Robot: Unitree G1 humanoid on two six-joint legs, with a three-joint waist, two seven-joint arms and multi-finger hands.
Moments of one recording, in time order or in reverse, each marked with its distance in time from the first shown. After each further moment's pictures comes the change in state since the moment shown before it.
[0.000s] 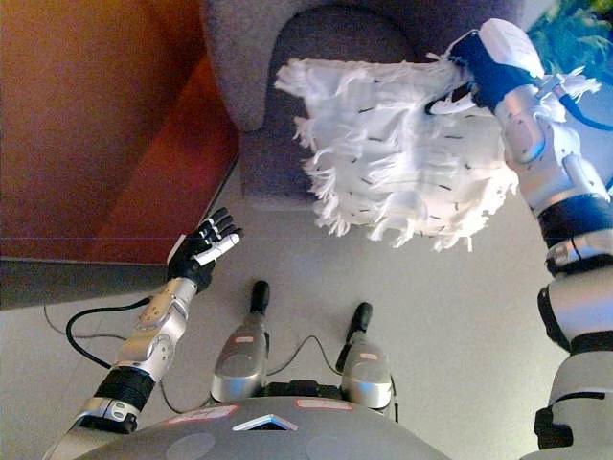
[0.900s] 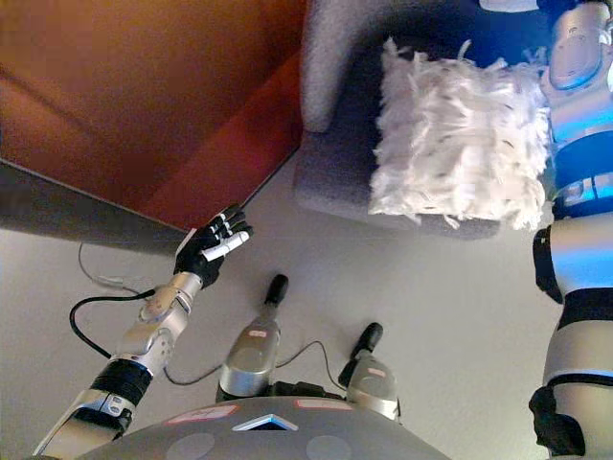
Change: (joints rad) left arm -0.047 0.042 -0.076 -0.020 -0.033 0.016 -0.014; right arm -0.115 0.062 -0.222 -0.023 0.194 0.044 -0.112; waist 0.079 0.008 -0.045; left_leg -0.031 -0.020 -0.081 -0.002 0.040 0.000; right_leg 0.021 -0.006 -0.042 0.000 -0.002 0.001
